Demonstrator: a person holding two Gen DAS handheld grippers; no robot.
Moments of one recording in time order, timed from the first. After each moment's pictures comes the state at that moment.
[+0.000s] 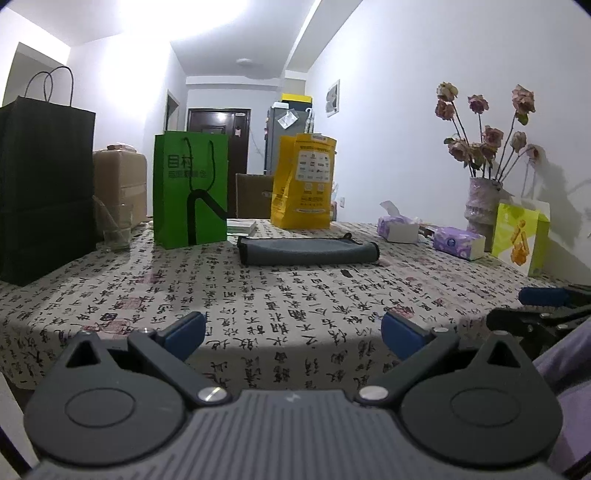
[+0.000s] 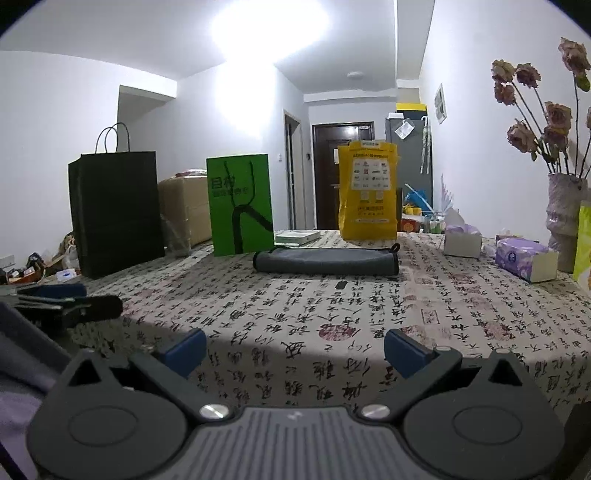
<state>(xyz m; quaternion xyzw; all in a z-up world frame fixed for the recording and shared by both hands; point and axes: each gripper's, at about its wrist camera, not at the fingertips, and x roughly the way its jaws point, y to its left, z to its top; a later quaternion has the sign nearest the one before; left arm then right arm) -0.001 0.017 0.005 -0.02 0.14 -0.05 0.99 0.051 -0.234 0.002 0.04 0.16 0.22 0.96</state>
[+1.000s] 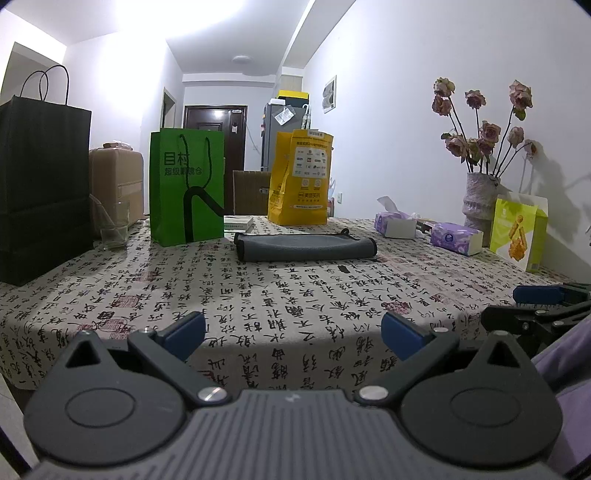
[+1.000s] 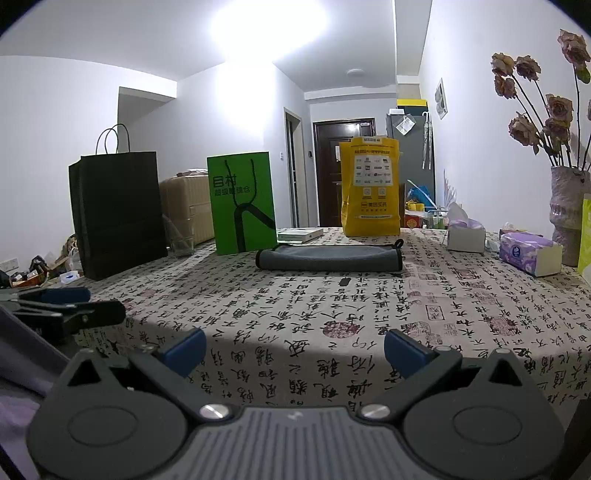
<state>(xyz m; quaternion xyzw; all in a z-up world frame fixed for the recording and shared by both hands) 0.000 0.016 0.003 -0.01 0.15 -0.05 0.99 0.056 -0.233 -0.001 0.05 0.16 0.23 0.96</state>
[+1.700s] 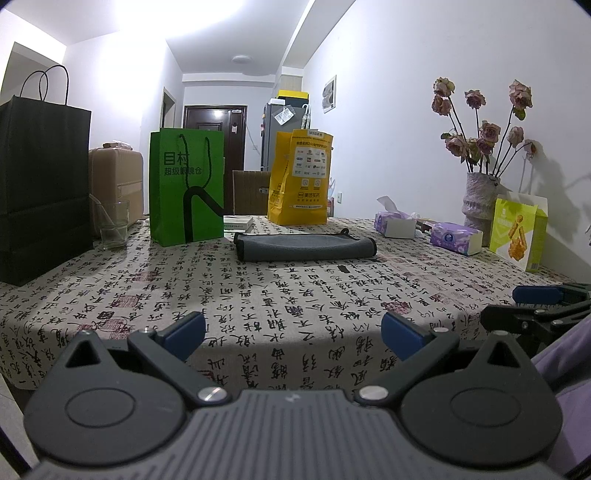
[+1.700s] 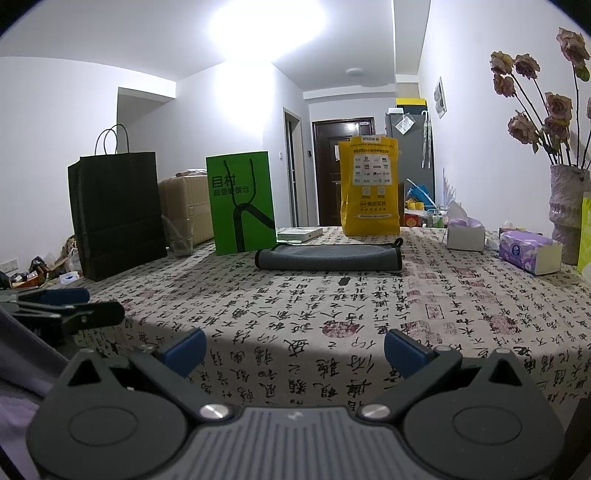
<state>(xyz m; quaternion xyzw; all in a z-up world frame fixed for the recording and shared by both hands) 0.000 0.015 0.003 -0.01 0.15 -0.05 0.99 0.055 -0.232 -0.001 0.05 0.16 0.23 0.96</state>
